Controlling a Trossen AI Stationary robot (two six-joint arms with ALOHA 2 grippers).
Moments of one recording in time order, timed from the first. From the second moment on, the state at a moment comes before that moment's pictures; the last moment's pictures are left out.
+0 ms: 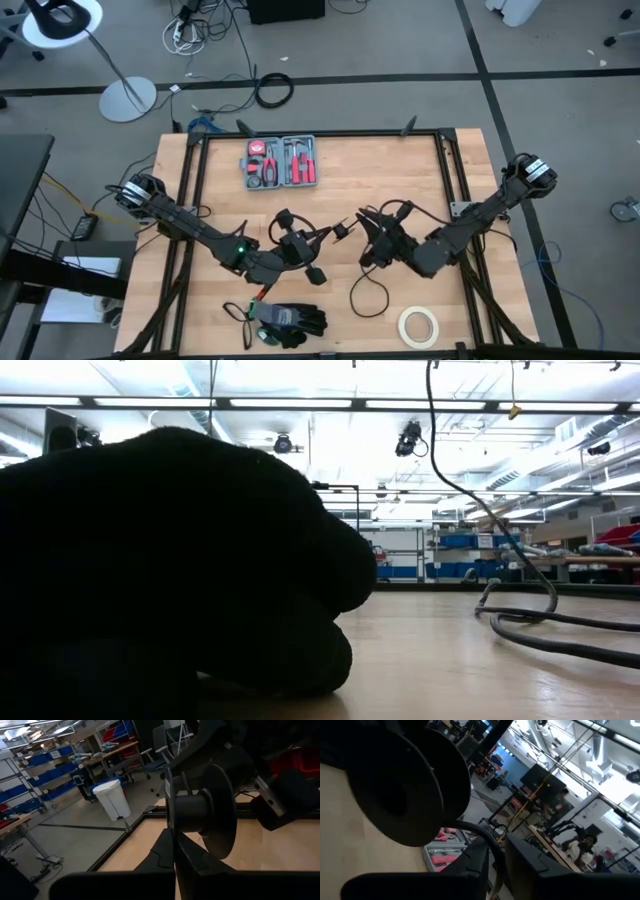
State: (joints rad) left arm -0.50 1.65 1.17 0.31 -1.06 0.12; right arm 0.61 1.43 0.90 0.49 1.35 -0.65
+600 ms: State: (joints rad) left arm -0.50 1.65 1.17 0.21 -1.06 0.02; right arm 0.66 1.43 0.90 0.73 1.37 -0.85
